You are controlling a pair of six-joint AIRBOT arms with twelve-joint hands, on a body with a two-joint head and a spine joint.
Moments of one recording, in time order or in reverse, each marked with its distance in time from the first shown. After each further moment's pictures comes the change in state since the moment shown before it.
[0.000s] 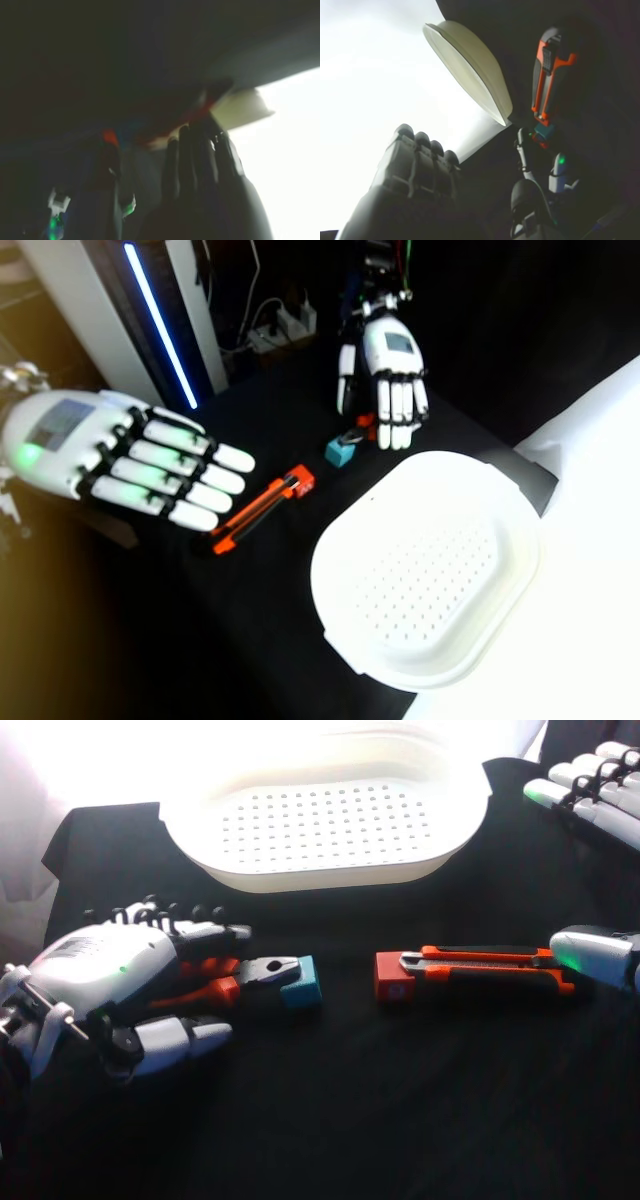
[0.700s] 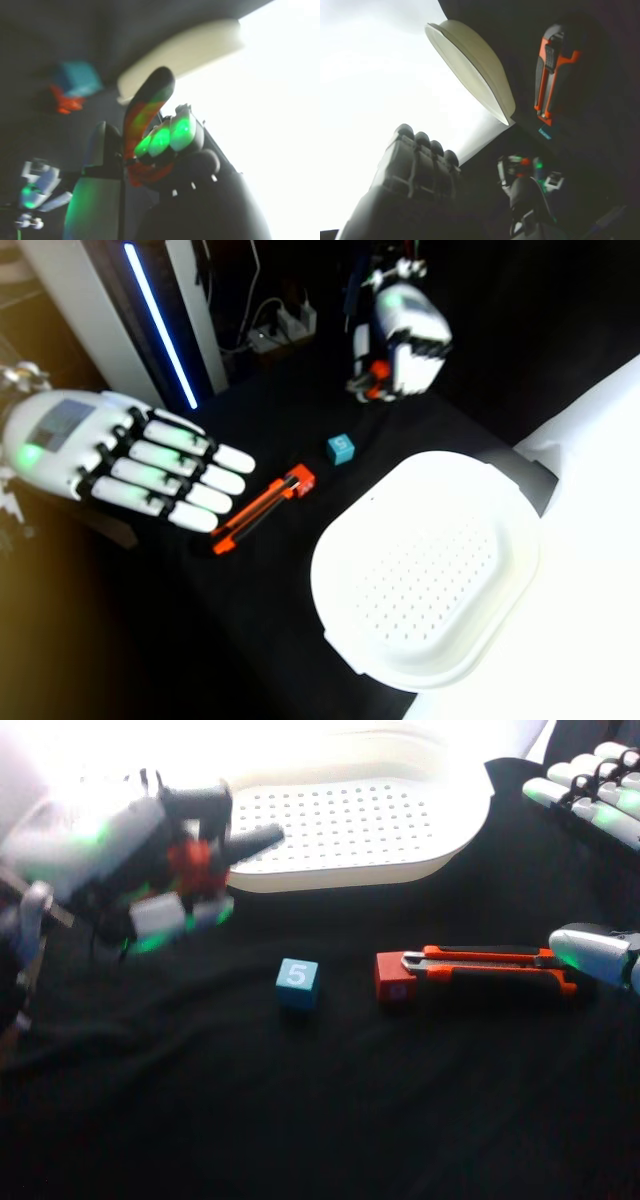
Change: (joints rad) left arm -0.234 0.032 0.048 0.097 -0.070 0.005; right arm 0.000 -0.010 0.001 0.006 0.007 0.000
